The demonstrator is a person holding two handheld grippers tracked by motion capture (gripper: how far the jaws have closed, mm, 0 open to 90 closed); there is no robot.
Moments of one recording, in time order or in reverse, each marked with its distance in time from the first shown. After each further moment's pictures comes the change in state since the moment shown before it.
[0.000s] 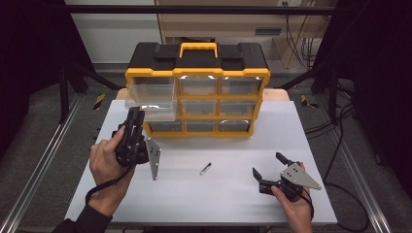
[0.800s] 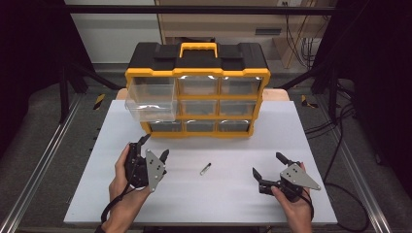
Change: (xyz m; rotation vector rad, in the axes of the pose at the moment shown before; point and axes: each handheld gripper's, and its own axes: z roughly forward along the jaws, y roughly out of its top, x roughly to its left) left arm -0.055 -0.005 -0.022 0.036 -0.490 -0.516; right arm 0.001 0.000 0.000 -0.003 -0.007 -0.015
